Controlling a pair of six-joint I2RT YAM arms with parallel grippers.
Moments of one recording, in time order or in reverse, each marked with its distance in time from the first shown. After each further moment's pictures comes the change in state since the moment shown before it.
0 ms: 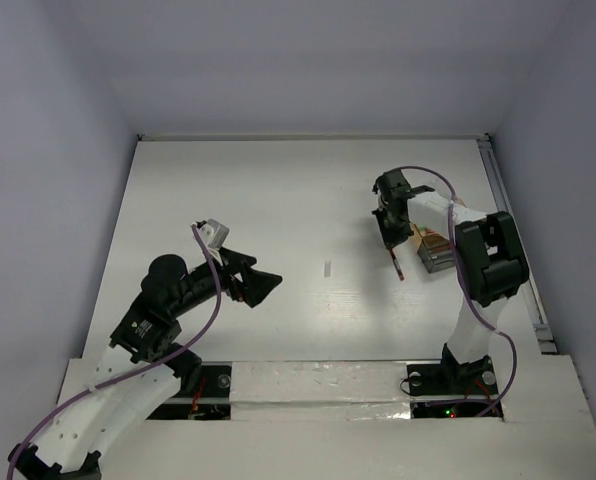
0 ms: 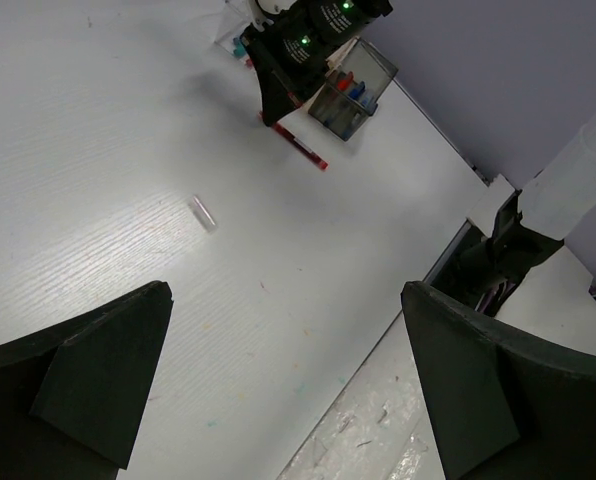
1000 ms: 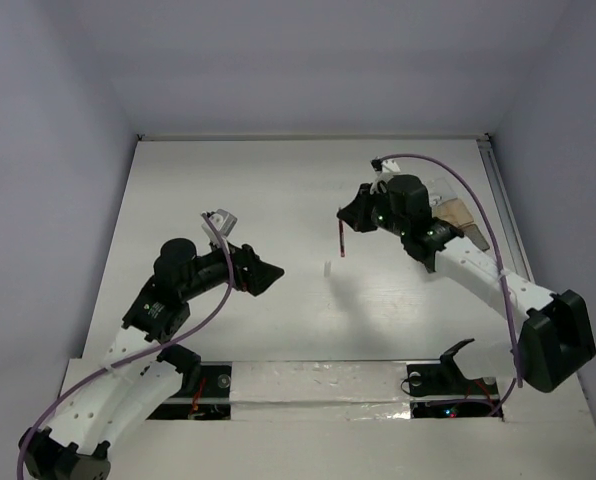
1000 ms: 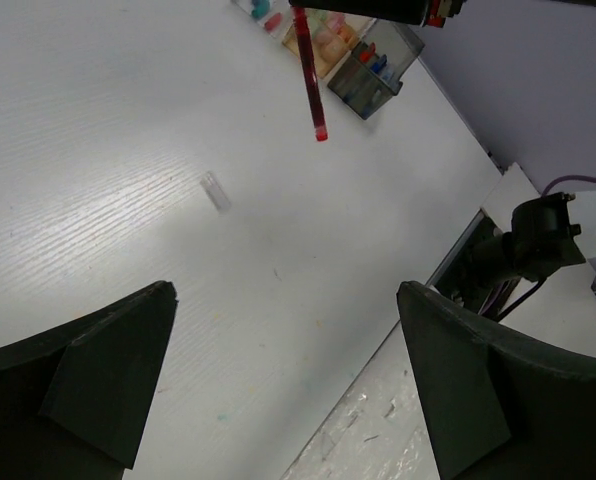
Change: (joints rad) left arm 0.093 0.127 0.000 0.034 0.088 0.001; right arm 0.178 -0.542 -0.265 0.510 -0.274 0.338
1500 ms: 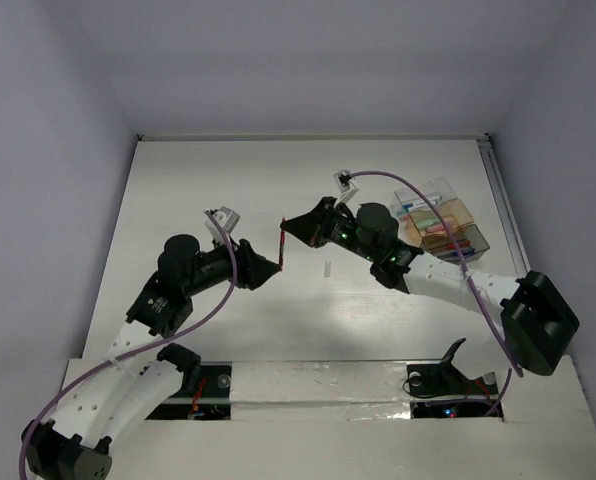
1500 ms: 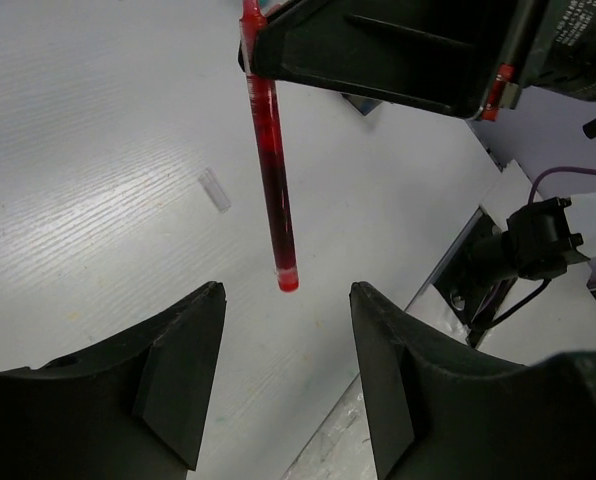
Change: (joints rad) left arm 0.007 0.041 0.000 0.029 0.024 -0.004; right arm 0.304 0.066 -0.121 0.620 0.025 0.389
